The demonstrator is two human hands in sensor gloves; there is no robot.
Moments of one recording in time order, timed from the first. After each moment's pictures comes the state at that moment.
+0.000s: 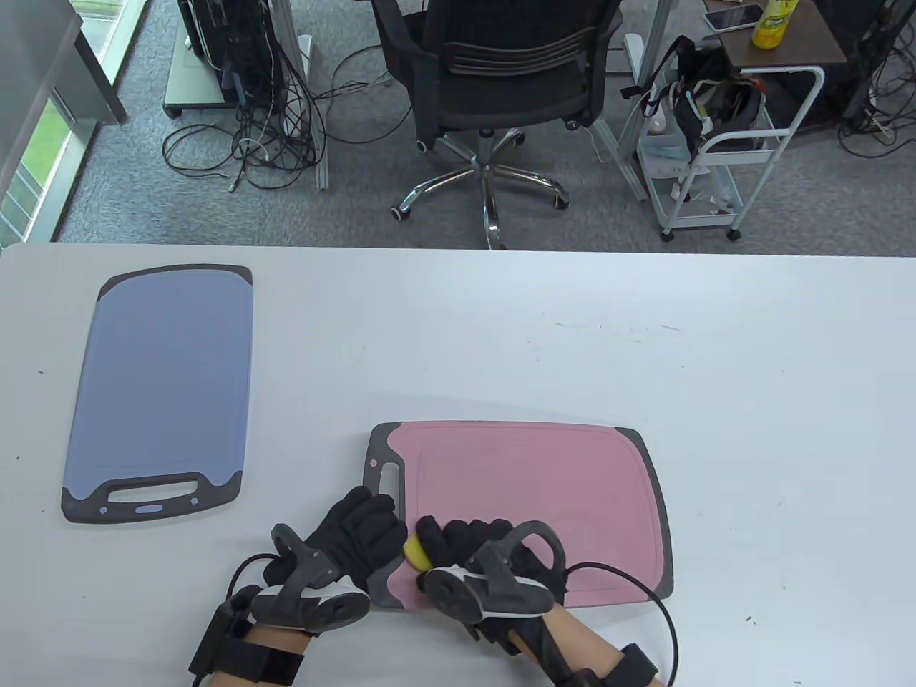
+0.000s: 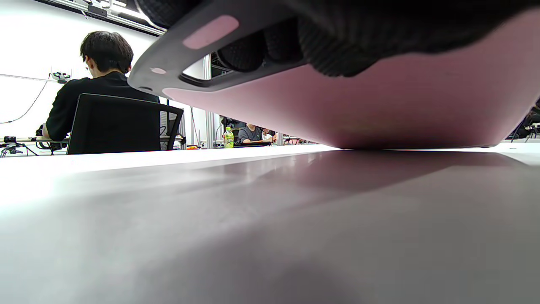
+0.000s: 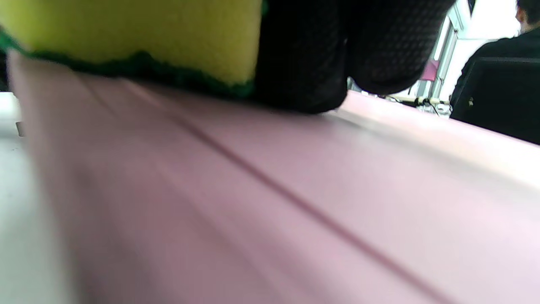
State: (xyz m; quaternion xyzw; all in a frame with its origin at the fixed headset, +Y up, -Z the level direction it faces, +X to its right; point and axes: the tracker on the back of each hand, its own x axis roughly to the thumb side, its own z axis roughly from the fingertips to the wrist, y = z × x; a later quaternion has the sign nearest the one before) left_hand -0.166 -0.765 -0.151 0.14 -0.38 0.02 0.91; right_hand 0.006 -0.733 -0.151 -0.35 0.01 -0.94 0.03
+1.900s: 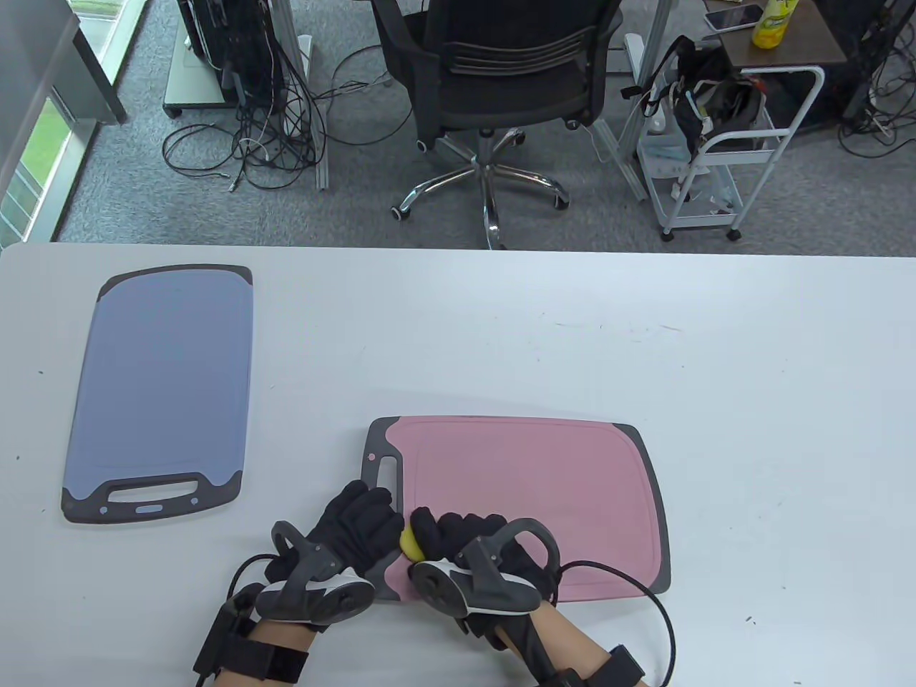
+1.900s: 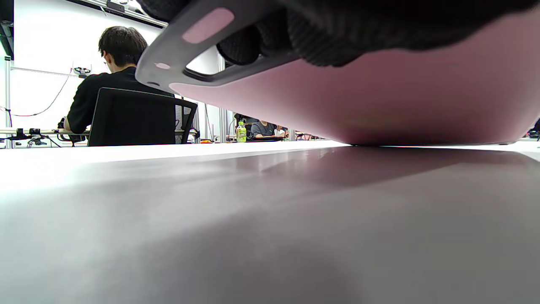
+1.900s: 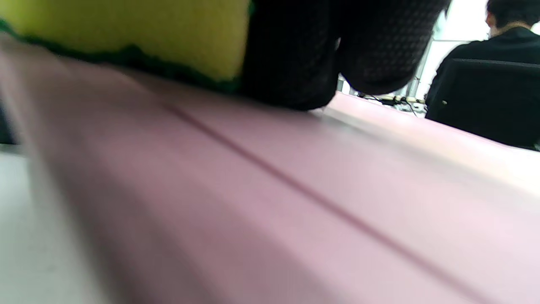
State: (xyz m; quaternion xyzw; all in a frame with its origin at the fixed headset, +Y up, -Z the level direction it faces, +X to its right) left_hand -0.164 -0.766 -0.157 0.12 -0.36 0.01 0.93; right_hand 0.027 -0.738 -0.162 -0.30 0.00 -0.95 0.01
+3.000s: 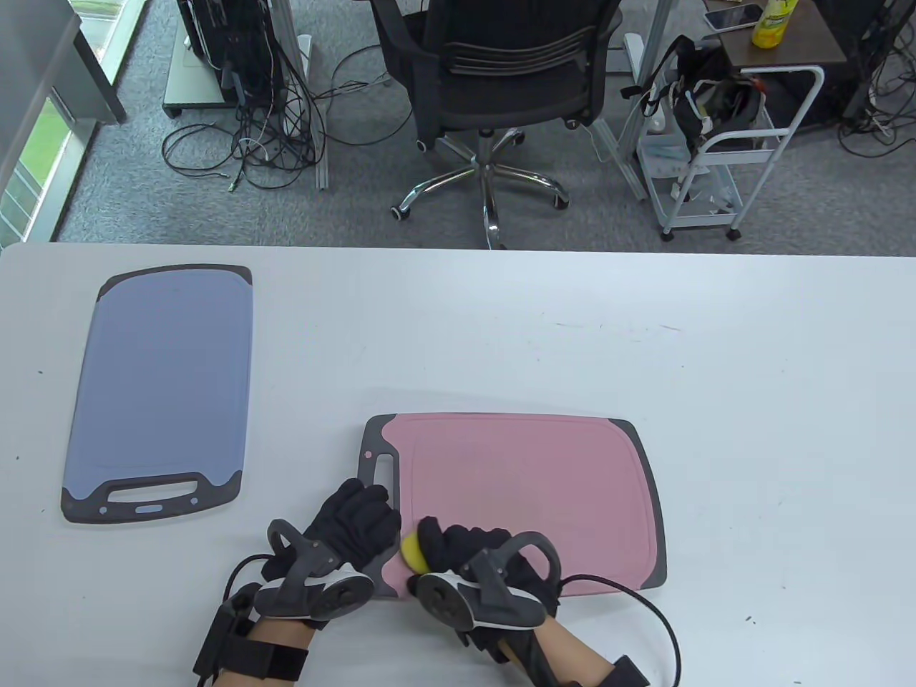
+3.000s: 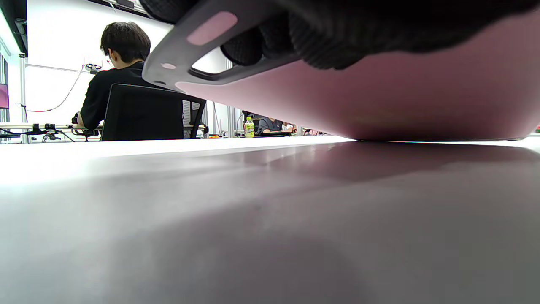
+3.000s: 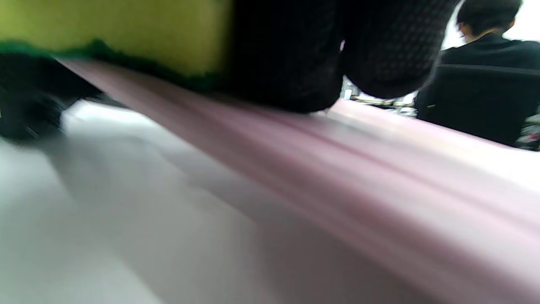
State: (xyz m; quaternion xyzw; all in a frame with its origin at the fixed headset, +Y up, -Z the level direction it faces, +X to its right) left_hand -0.168 -0.766 -0.162 0.11 -0.34 0.01 0.93; right_hand 0.038 -0.746 -0.148 -0.29 0.03 -0.95 0.06
